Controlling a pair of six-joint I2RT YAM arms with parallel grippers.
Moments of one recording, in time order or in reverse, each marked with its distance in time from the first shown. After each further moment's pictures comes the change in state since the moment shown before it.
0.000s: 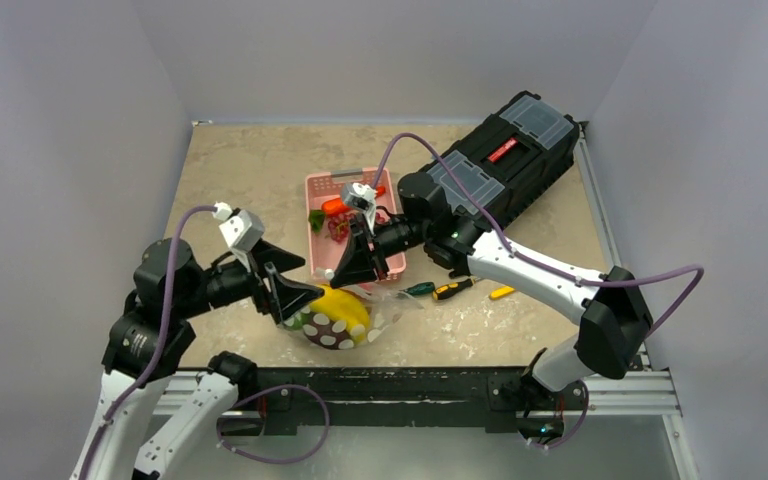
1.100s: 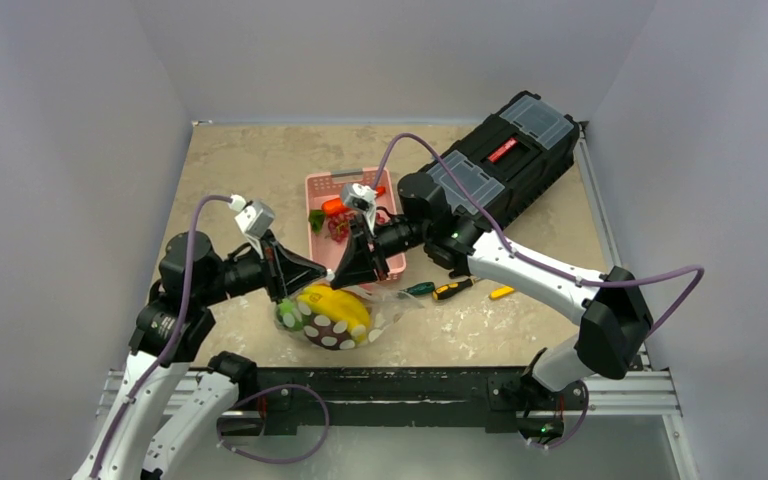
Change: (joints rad) left arm 0.037 -0.004 -0.172 0.223 0.051 -0.182; right arm 0.000 -0.002 0.000 -0.002 -0.016 -0.008
